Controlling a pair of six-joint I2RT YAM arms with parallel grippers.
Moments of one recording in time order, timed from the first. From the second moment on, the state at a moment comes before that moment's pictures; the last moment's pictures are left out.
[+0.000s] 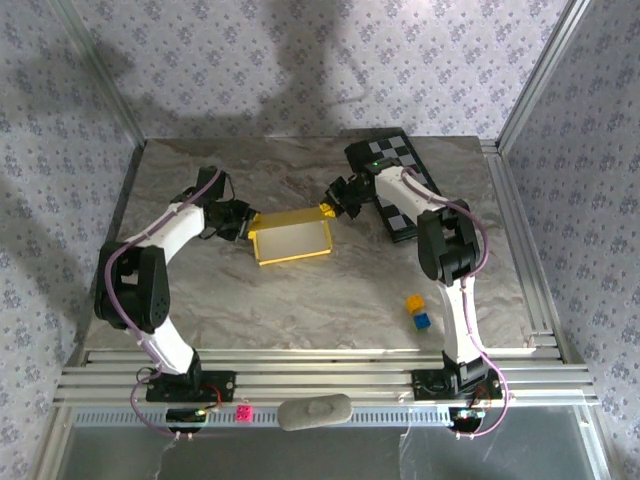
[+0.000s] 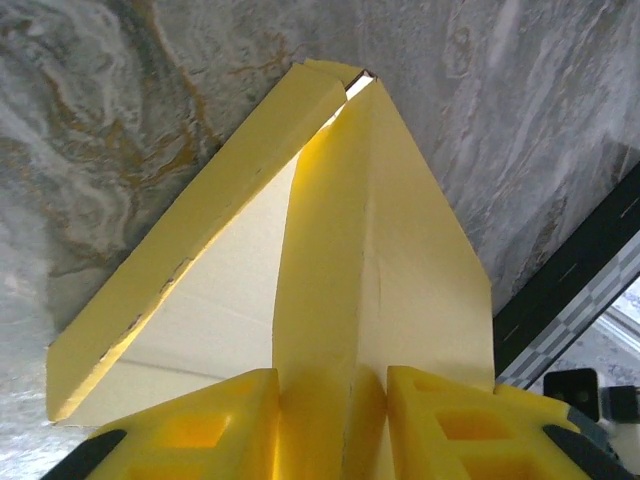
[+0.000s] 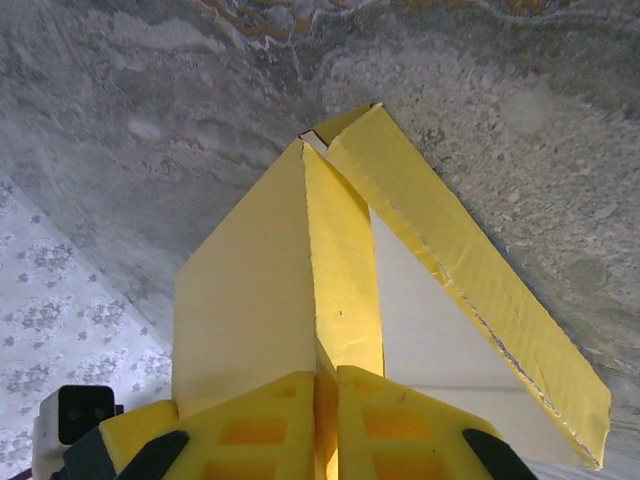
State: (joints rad) left arm -0.18 1.68 1.15 -0.53 0.42 -1.32; right arm 0.43 2.21 1.85 -0.75 -0.58 1.14
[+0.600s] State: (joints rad) left arm -0.19 1.68 1.14 -0.72 0.37 -1.06; right arm 0.47 2.20 1.85 -0.89 -0.44 0.93
